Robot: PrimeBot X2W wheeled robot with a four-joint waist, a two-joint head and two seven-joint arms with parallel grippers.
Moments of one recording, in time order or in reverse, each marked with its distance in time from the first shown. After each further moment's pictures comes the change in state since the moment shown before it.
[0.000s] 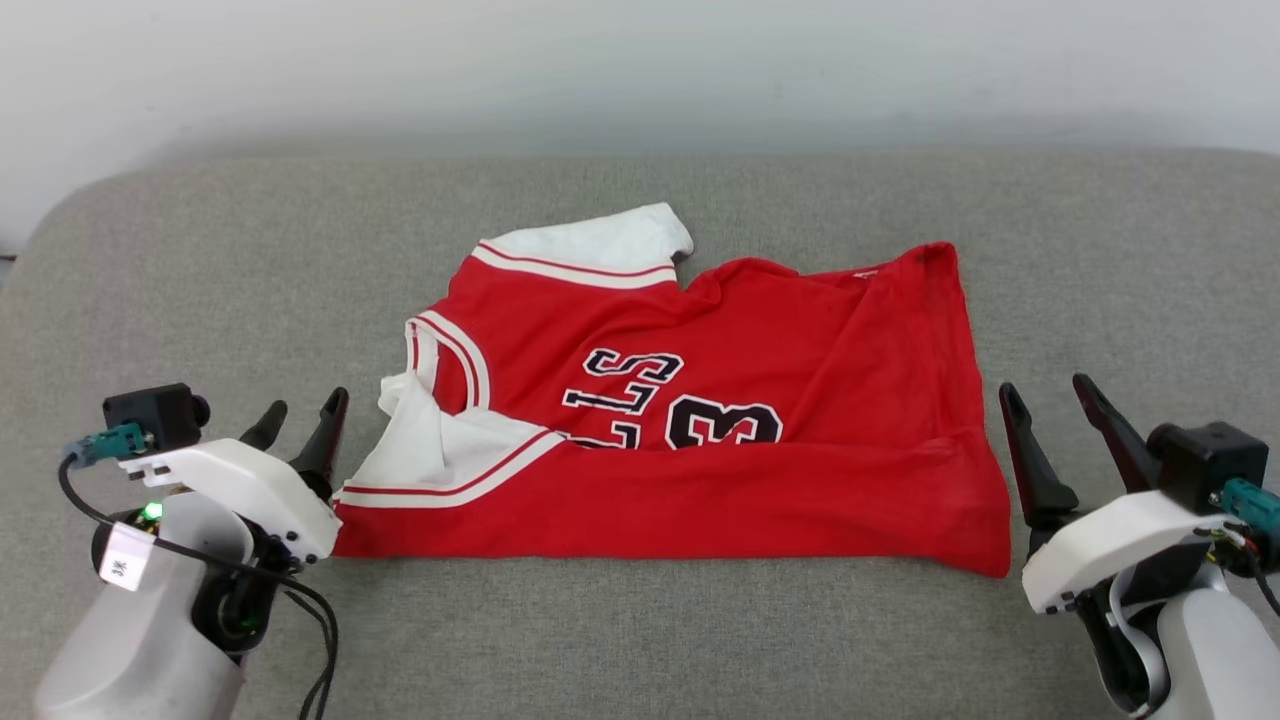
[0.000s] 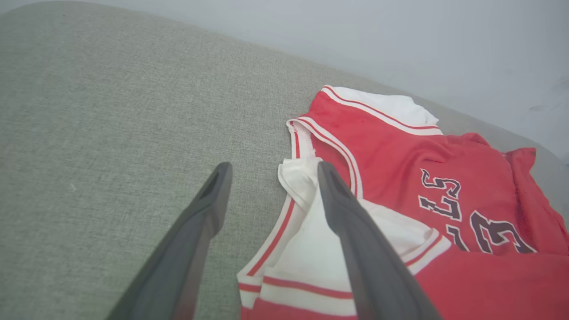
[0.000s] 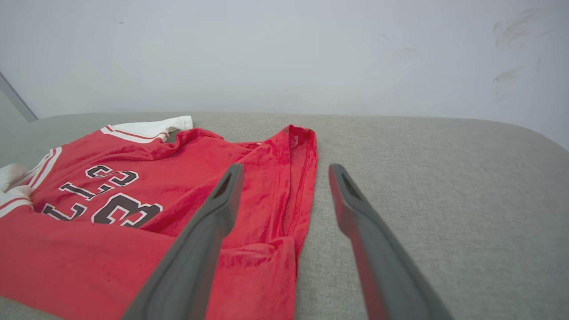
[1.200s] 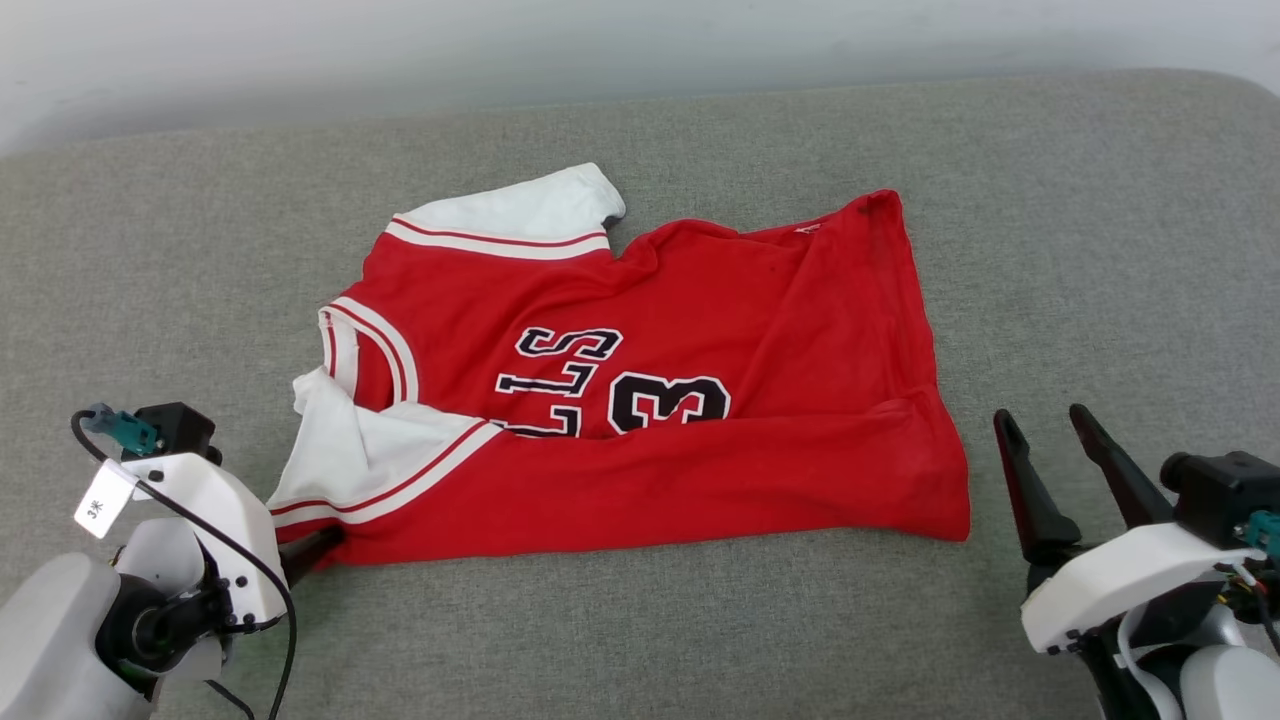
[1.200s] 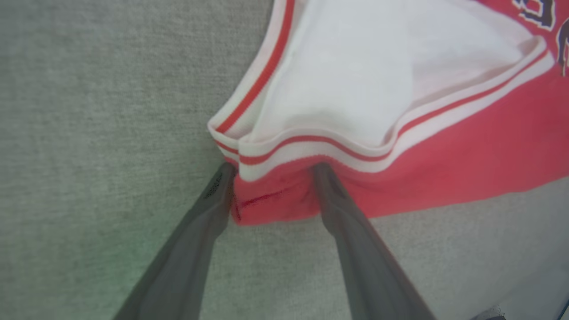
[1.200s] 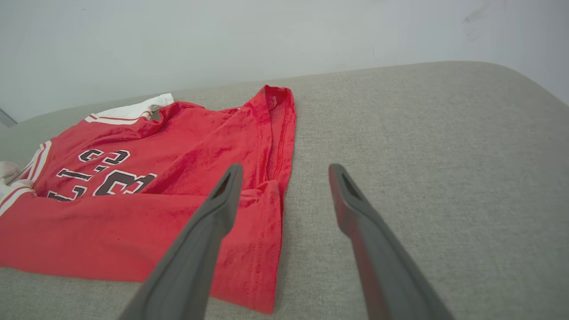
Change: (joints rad) left arm 0.098 0.224 -0.110 -0.281 -0.175 0.075 0.727; right arm 0.167 0.108 -0.093 -0.325 -0.023 0.000 0.218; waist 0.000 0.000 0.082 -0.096
